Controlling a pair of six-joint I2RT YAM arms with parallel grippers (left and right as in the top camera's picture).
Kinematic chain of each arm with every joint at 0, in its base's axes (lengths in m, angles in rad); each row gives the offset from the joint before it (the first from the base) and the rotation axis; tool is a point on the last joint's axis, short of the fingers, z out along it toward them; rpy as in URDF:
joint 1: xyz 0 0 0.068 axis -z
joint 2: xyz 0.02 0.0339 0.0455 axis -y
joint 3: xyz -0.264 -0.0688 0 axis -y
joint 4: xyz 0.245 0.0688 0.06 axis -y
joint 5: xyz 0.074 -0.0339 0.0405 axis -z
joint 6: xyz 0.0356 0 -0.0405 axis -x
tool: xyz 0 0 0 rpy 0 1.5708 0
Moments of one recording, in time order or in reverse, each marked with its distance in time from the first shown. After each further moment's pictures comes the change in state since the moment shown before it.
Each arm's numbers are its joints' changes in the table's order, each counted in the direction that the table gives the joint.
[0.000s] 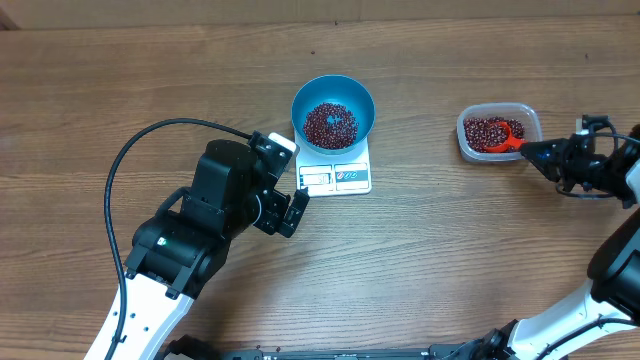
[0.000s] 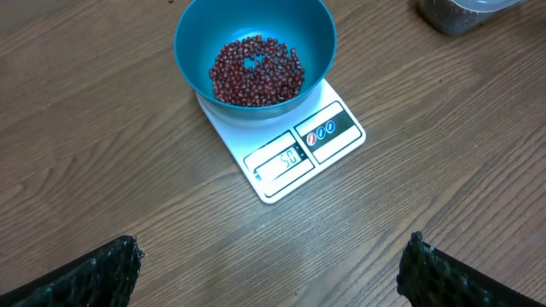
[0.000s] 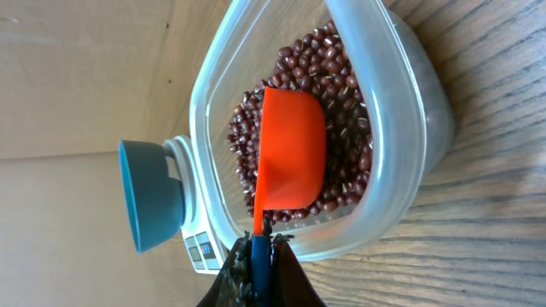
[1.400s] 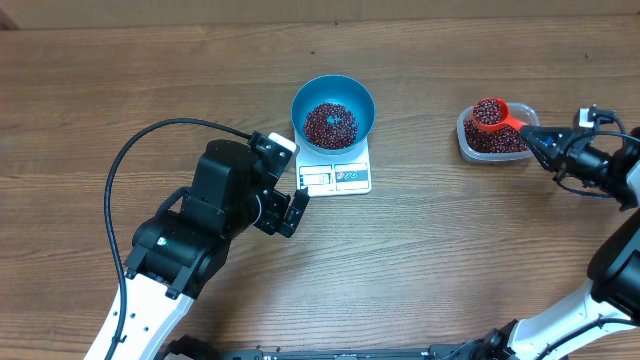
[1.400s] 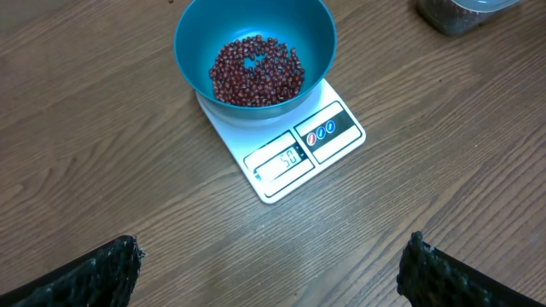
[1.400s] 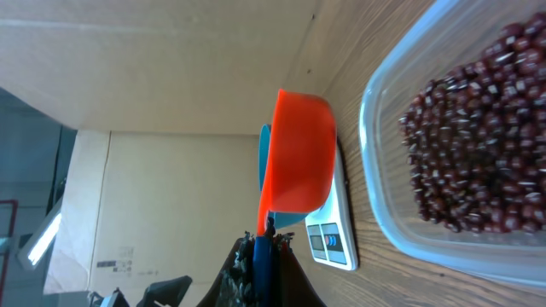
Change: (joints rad) left arm 0.000 0.000 0.000 0.000 0.000 0.000; right arm -0.006 0.000 0.000 -0.045 -0.405 0.001
